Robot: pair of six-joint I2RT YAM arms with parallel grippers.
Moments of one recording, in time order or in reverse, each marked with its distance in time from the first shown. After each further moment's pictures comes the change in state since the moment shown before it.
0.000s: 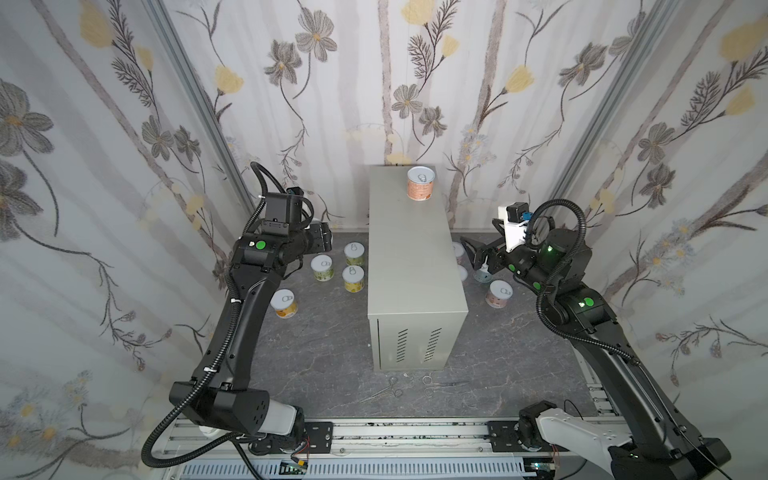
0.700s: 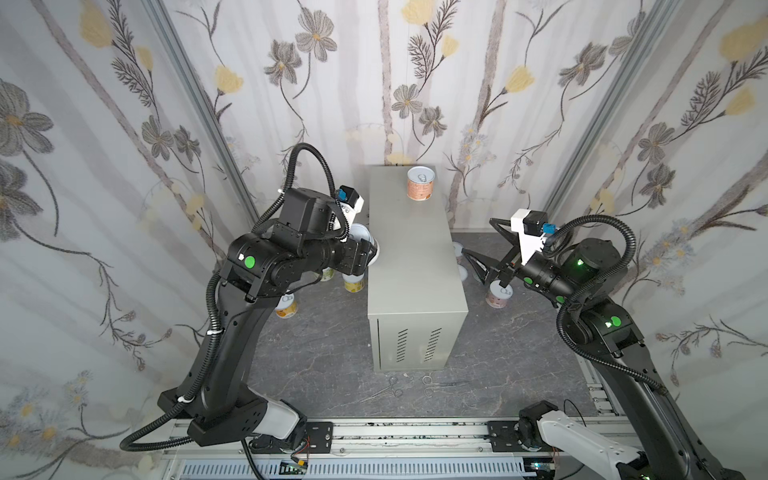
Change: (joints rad) left arm -0.405 0.031 0.357 -0.323 0.043 0.141; right arm 0.028 -0.126 0.000 -0.006 -0.275 -0.035
